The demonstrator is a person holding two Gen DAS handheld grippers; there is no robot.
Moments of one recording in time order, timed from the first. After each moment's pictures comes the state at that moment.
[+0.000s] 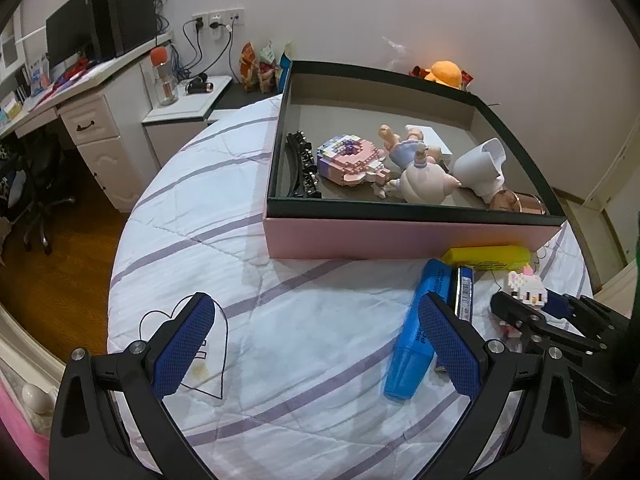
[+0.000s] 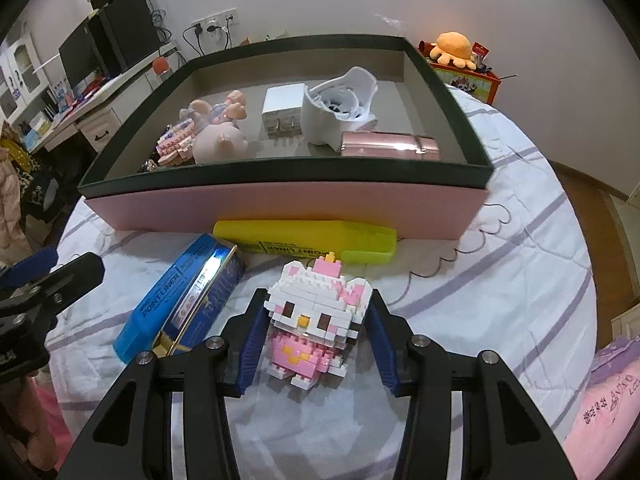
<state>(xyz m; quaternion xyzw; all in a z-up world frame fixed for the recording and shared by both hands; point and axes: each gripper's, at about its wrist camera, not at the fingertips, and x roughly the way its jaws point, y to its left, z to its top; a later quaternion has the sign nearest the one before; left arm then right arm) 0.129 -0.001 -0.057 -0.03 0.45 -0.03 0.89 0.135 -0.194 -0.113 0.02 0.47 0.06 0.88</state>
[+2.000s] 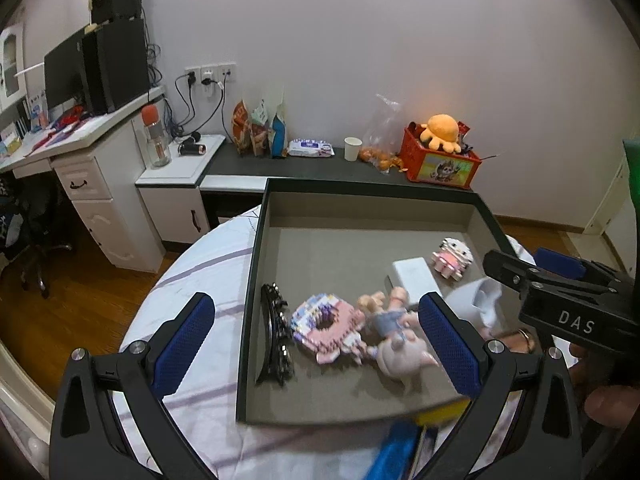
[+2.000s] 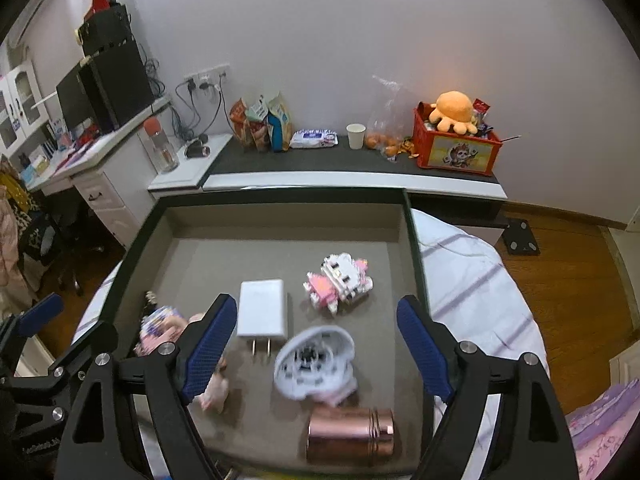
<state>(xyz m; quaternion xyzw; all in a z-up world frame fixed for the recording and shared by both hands) 0.212 -0.014 0.008 -0.03 0.37 -0.03 0.93 0.253 -0.201 -0.029 0.02 0.39 0.05 0.92</state>
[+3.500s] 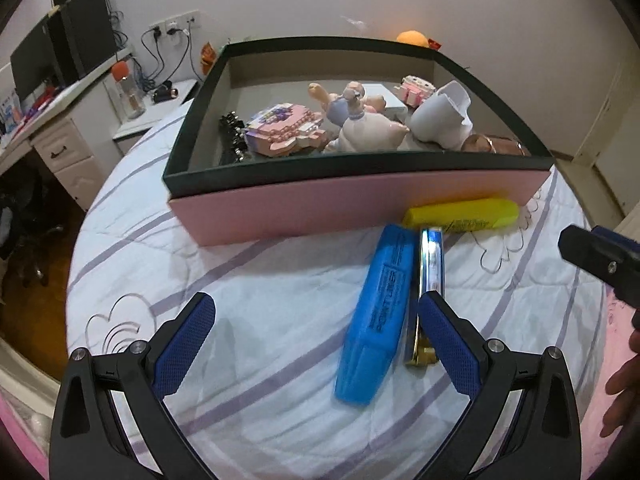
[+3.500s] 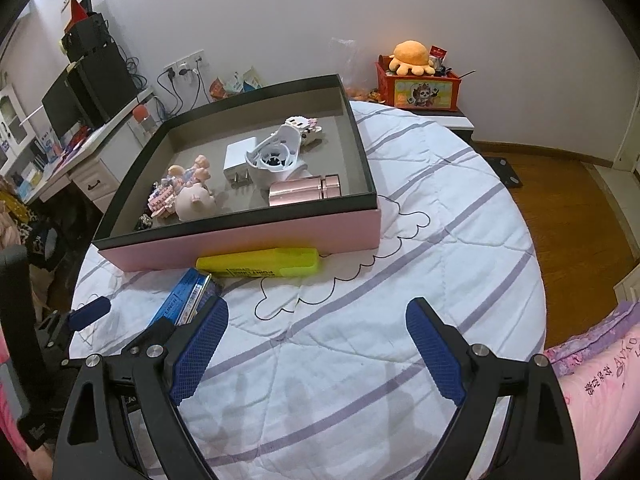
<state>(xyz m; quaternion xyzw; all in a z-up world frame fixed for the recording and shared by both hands) 0.135 -0.044 -0.079 0.02 0.47 -0.08 0.88 0.117 -0.232 -0.079 0.08 0.43 0.02 0.90</state>
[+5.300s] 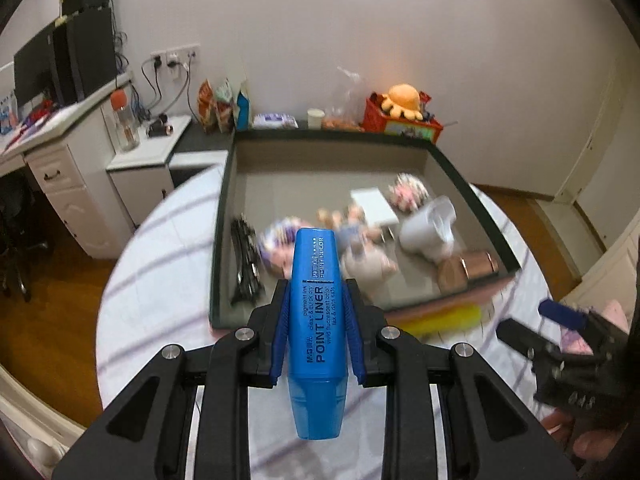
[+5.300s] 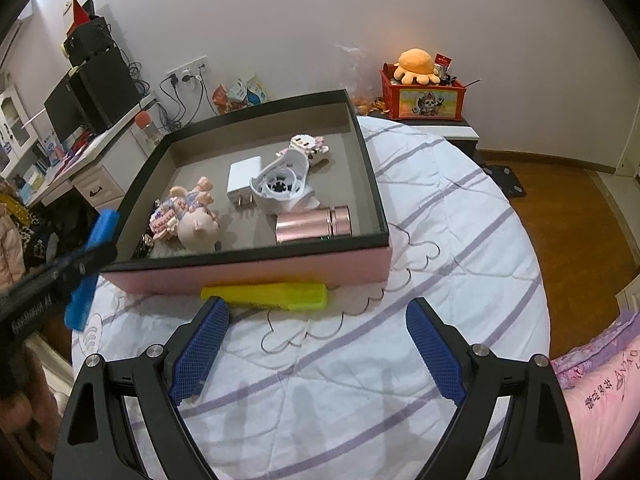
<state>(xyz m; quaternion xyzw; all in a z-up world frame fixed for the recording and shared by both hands) 0.173 -0.021 -0.004 -0.02 0.41 -0.10 0.91 0.138 -0.230 -0.068 0.08 0.42 0.02 0.90</state>
